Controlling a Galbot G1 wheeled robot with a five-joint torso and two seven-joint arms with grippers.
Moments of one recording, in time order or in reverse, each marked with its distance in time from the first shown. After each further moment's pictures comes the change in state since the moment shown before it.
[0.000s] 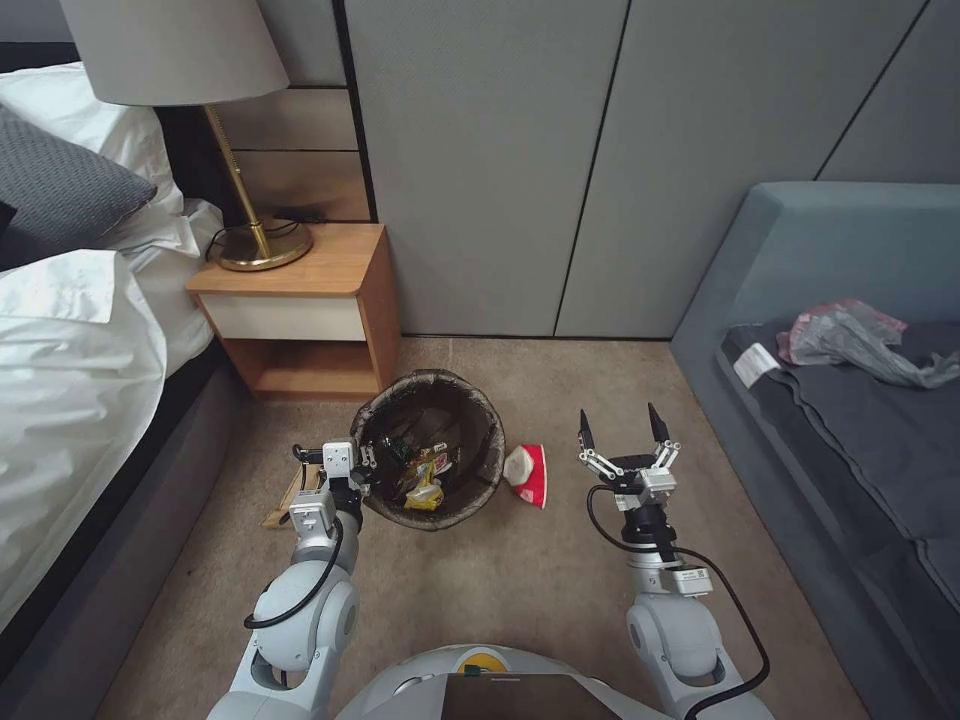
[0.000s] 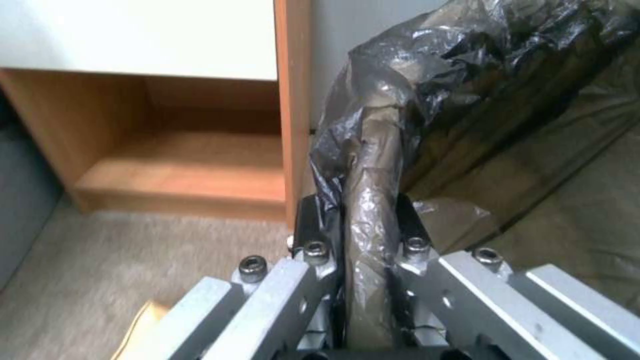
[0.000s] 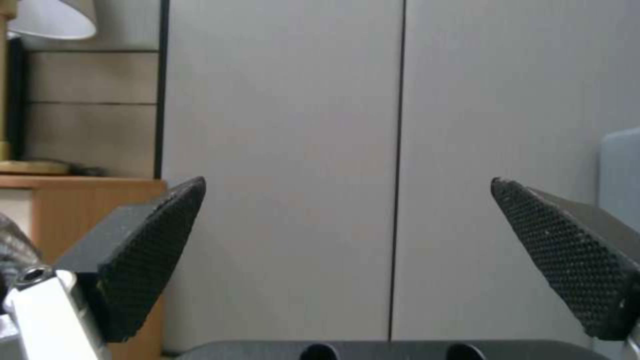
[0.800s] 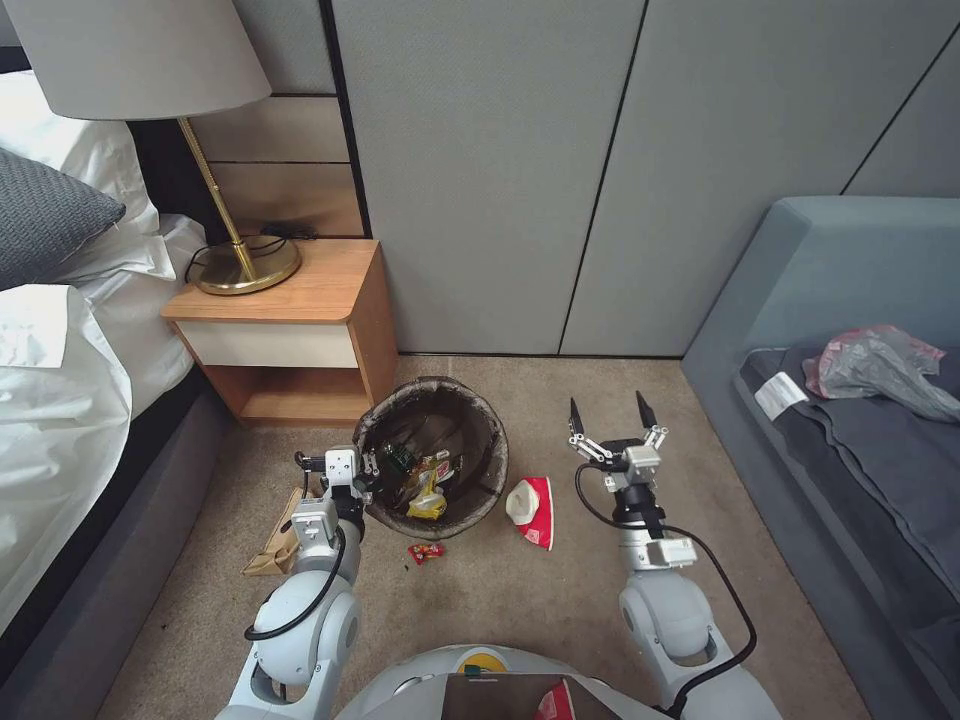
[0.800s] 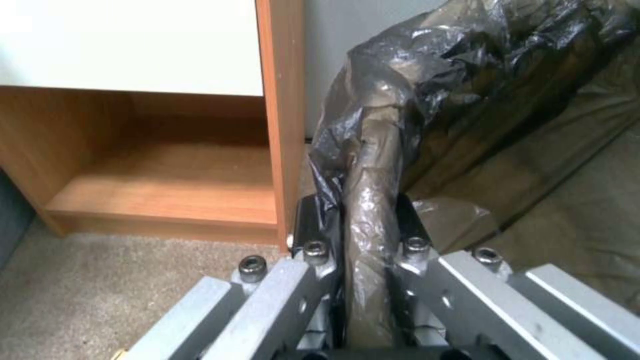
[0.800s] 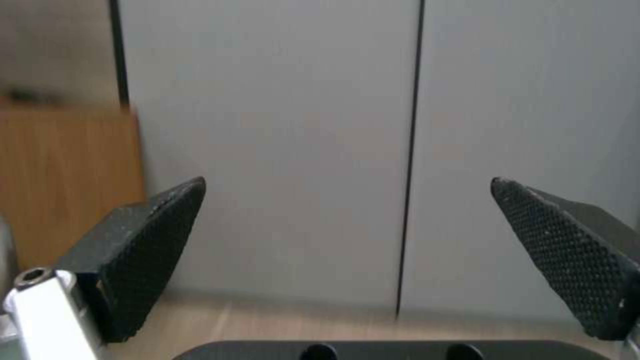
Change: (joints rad) left arm 0.038 -0.002 0.011 -0.020 0.016 -0.007 -0.001; right arm 0.048 -0.083 -0.082 0.051 0.055 -0.335 0.101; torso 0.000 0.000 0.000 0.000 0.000
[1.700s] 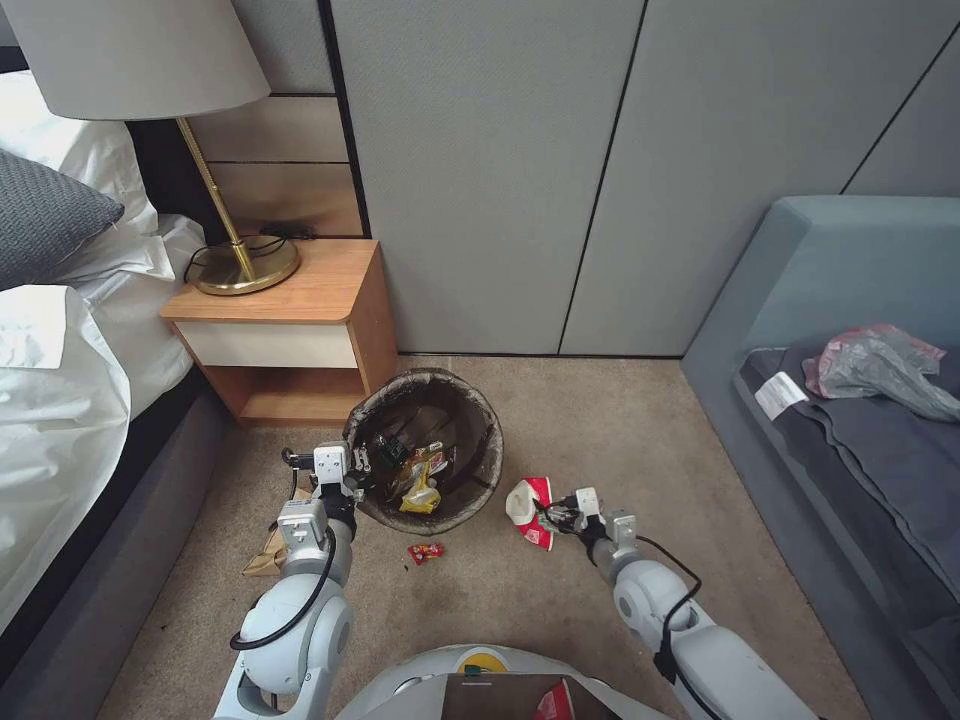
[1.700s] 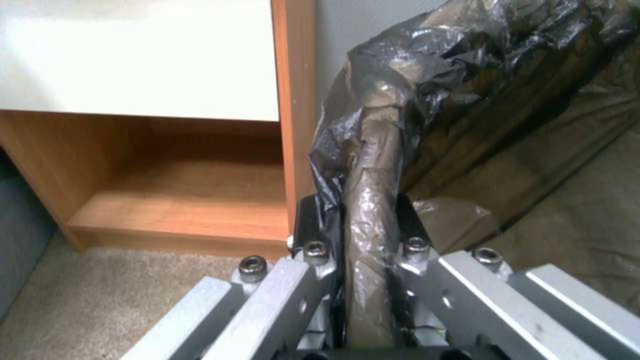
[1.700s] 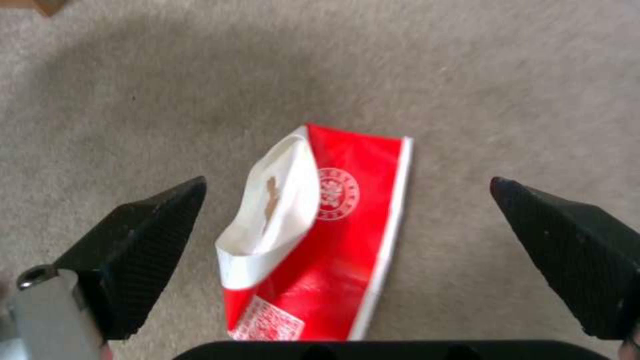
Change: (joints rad) left arm 0.017 -0.004 -0.020 -0.043 0.011 -0.002 -0.002; right arm 0.229 -0.194 -0.262 -0.385 0.386 -0.523 -0.048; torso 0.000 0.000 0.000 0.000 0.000
